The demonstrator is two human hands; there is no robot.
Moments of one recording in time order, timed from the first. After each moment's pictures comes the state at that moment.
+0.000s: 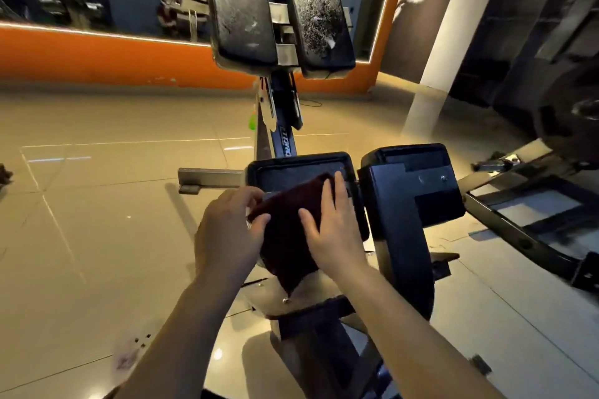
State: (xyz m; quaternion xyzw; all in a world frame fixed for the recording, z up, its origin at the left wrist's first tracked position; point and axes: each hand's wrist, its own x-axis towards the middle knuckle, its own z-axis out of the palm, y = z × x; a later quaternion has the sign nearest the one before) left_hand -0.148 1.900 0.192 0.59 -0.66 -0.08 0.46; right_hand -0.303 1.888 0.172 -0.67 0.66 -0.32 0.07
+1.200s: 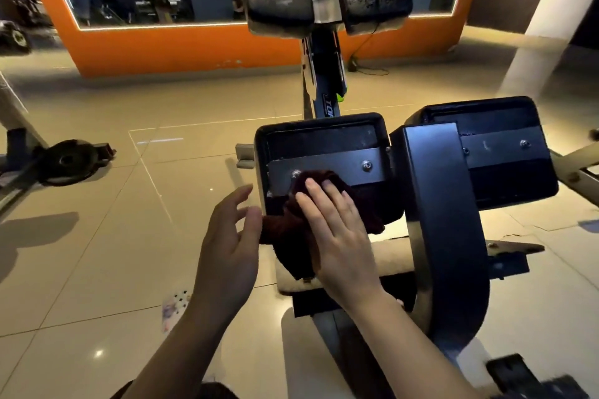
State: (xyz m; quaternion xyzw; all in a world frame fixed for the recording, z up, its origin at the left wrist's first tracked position) left_hand -0.172 1.938 0.149 0.63 -0.55 -0.21 0.50; right_hand -0.318 1.882 0.090 -0.81 0.44 -0.38 -0.11
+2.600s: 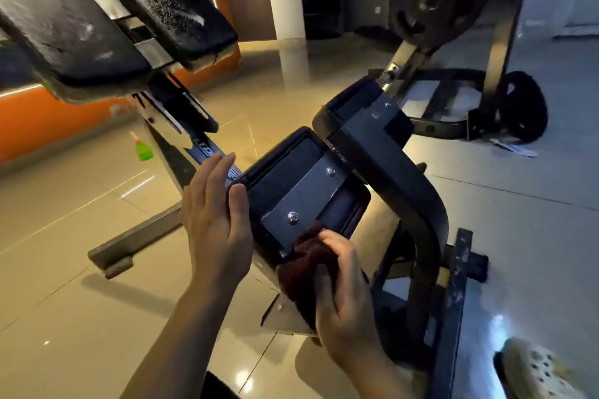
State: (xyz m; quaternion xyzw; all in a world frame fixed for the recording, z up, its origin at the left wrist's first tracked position) left_hand -0.125 1.772 0.173 0.29 -0.79 -0.16 0.52; right_hand -0.191 1.908 0.100 -0.44 0.63 -0.64 0.04
